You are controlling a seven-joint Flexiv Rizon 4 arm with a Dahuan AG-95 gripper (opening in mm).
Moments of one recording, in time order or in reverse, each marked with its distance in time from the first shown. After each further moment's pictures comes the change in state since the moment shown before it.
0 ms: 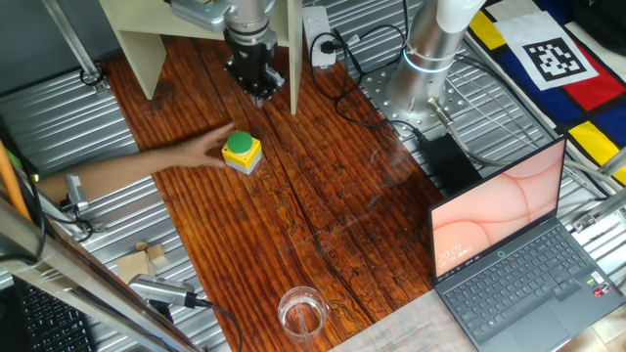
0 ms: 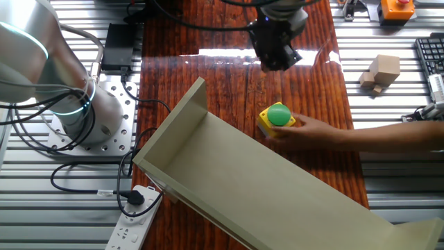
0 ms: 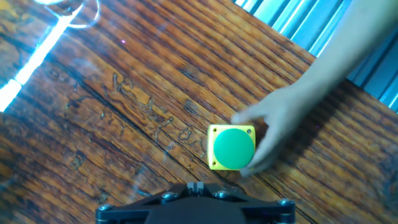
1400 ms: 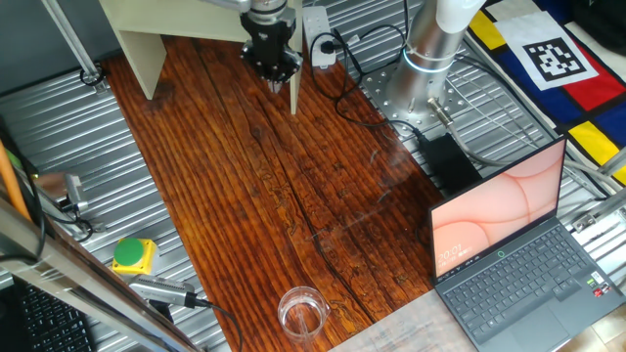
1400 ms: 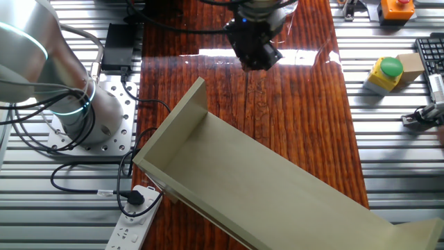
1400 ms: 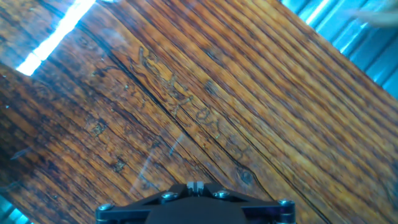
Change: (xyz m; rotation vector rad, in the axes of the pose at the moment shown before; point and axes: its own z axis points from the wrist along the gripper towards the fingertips) arm 0.039 0.018 -0.016 -0.051 -0.032 -0.081
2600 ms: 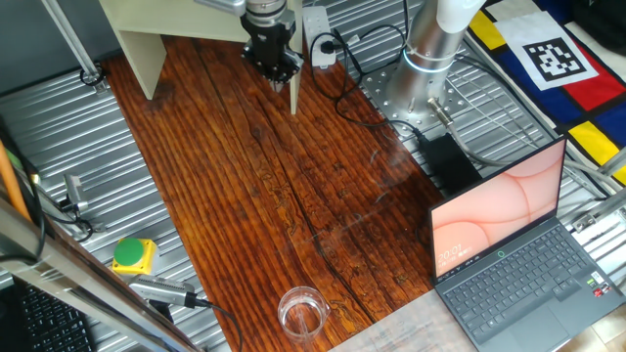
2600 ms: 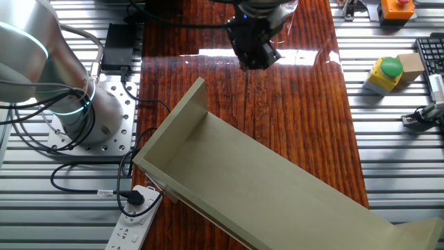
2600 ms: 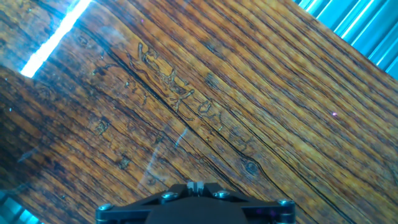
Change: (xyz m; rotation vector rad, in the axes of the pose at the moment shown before) arm -0.001 0.002 0.000 -0.005 0.065 0.052
